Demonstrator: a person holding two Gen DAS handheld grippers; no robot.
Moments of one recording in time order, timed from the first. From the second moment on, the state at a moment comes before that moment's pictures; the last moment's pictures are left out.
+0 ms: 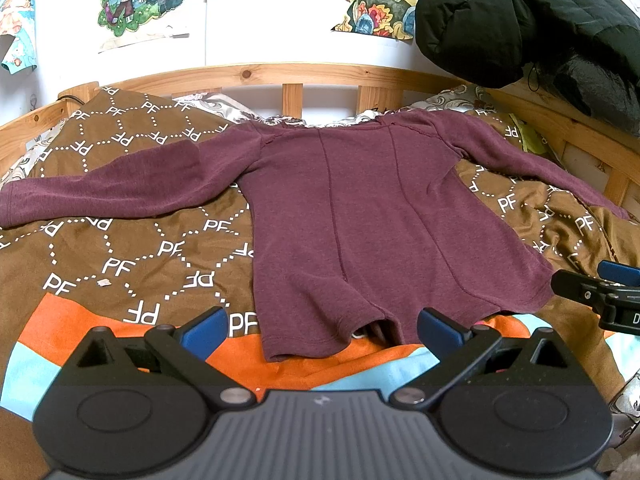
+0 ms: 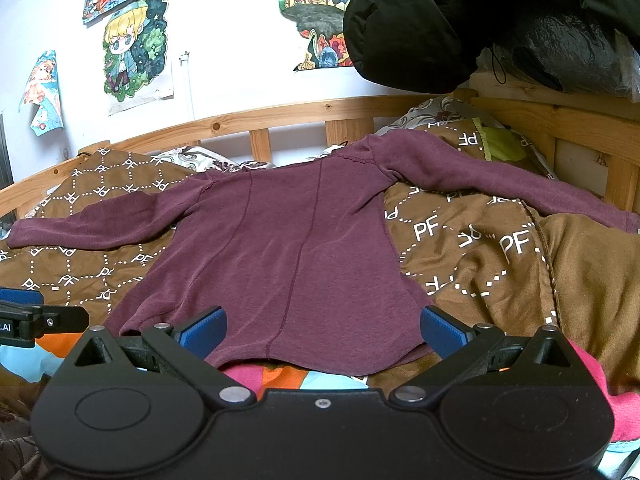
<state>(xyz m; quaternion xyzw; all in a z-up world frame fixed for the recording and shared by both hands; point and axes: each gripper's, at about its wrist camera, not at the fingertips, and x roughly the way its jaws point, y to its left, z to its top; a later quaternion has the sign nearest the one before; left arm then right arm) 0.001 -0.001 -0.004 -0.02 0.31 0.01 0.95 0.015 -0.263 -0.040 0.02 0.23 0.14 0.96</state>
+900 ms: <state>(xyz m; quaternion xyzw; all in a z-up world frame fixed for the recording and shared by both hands) 0.004 0.004 -0.008 -0.02 0.33 0.03 0.94 0.018 -0.267 -0.043 0.02 0.24 0.13 0.96</state>
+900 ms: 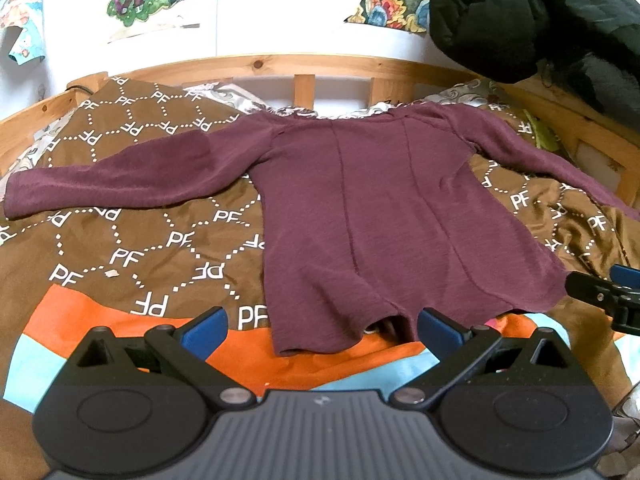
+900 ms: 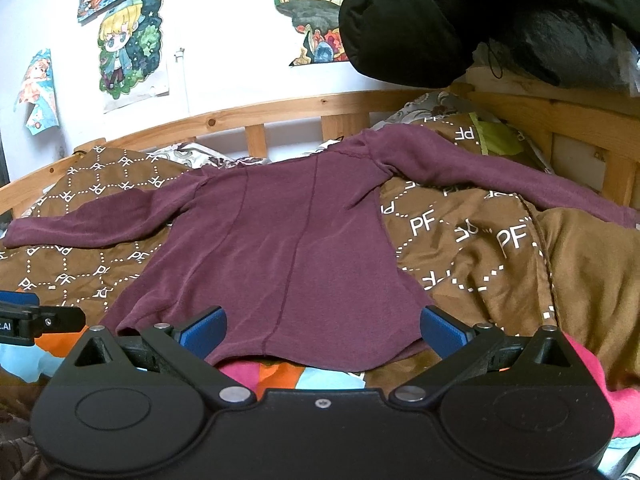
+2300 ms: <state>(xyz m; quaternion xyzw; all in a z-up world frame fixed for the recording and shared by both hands) 0.224 -0.024 0.018 0.01 0.45 0.03 0.89 0.170 -0.404 -0.018 0.19 0.17 -0.07 0.96</state>
